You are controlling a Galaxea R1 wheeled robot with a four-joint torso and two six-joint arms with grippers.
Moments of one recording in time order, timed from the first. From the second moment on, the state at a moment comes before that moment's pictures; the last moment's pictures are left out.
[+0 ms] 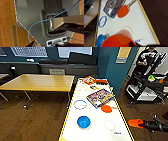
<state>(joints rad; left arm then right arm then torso) 1.44 3.07 -2.79 0.03 -0.03 -0.03 -0.38 1.83 -1.32 0.03 -0.27 0.60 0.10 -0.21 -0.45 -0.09</state>
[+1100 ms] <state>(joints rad) 1.44 3.04 -2.77 0.03 -0.05 -0.03 -1.30 1.74 -1.25 -0.28 0.06 0.59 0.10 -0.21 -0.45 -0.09</state>
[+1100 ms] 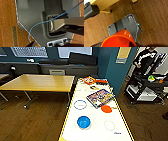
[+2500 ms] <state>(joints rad) 1.42 2.18 -1.58 0.03 -0.28 -0.04 -1.64 2.41 -1.96 -0.43 0.44 0.51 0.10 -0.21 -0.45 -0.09</state>
